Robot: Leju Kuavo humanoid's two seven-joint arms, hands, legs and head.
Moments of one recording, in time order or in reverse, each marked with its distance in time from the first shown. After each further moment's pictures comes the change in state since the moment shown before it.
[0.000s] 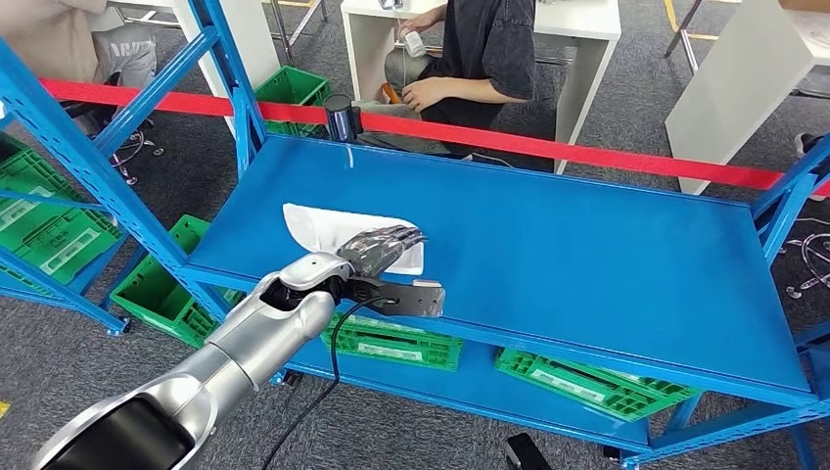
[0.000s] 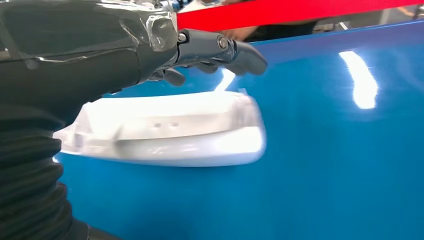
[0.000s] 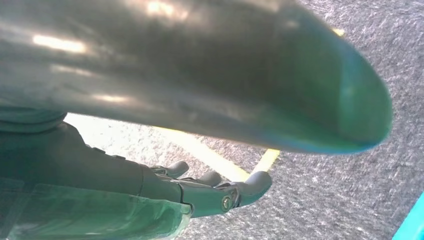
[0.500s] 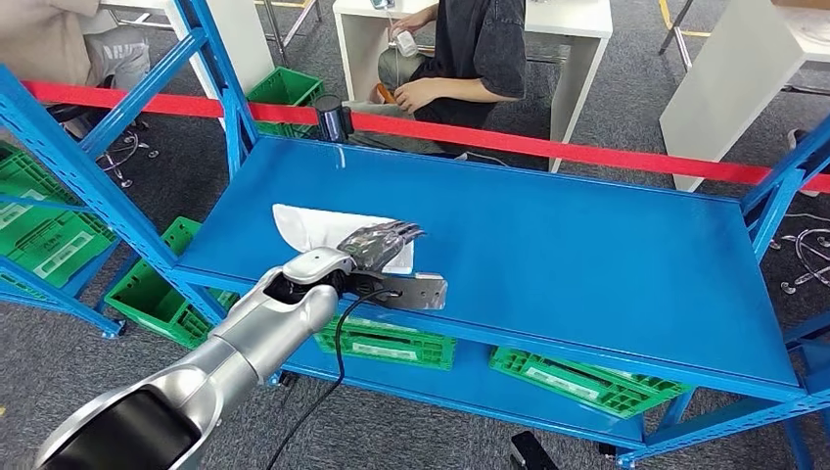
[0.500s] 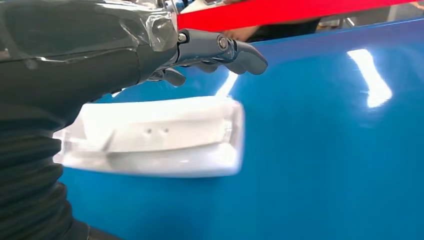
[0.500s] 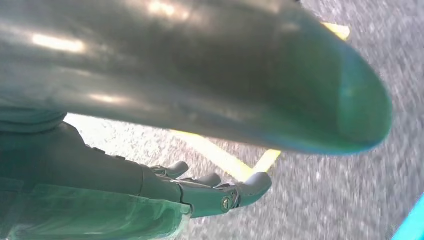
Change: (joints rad) left arm -0.038 -0.026 0.011 0.073 -0.011 0.010 0.019; right arm -0.012 -0.013 0.000 0.005 0.031 0.062 0.007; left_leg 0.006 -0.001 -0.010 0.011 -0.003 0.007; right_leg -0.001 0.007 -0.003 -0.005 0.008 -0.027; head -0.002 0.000
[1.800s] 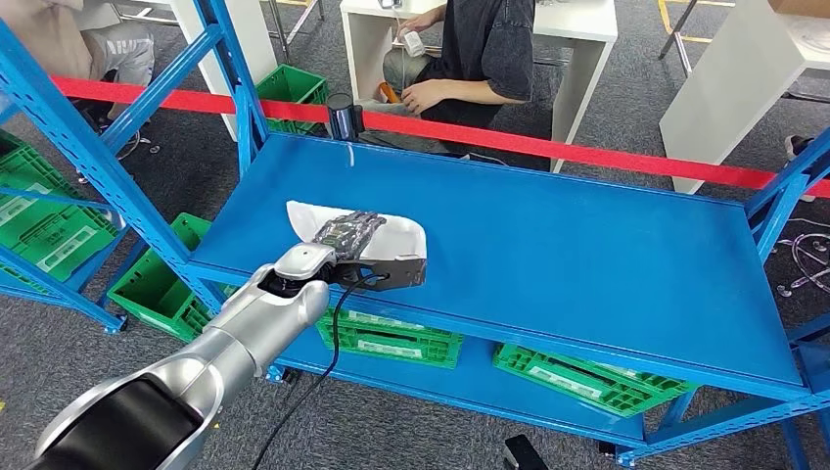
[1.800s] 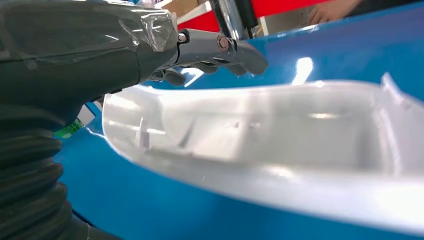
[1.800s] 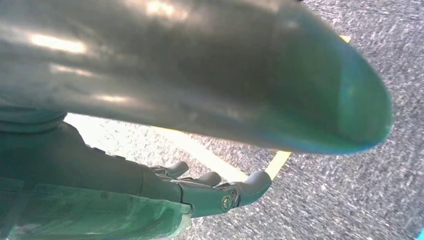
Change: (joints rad) left arm -0.035 -0.014 0.044 0.138 -0.092 0.080 0.190; right arm 0.017 0.017 -0.049 0.002 0.018 -0.034 0.005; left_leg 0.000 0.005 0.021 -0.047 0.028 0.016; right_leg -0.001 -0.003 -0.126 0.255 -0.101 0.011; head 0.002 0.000
